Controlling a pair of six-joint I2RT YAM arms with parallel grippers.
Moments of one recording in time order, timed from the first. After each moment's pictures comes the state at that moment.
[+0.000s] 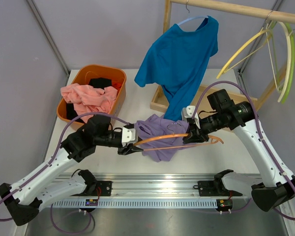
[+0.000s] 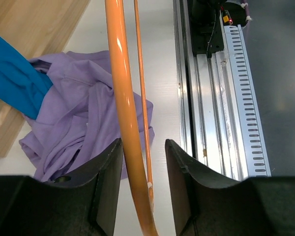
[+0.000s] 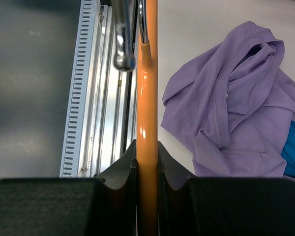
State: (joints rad) left arm -0.79 0.85 0.89 -0.53 0.71 0.43; right arm 0.39 1.15 1.34 -1.36 -0.95 -1.01
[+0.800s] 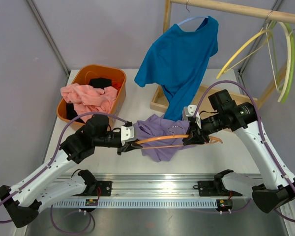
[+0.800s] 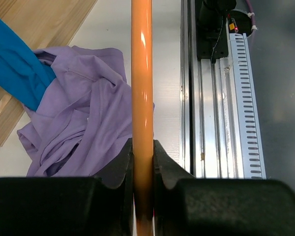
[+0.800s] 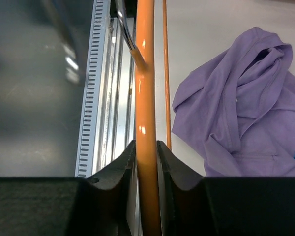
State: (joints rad) left arm -0.78 0.81 0.86 -0.50 0.68 0.36; right arm 0.40 1.14 1.35 -1.38 -0.99 -0.96
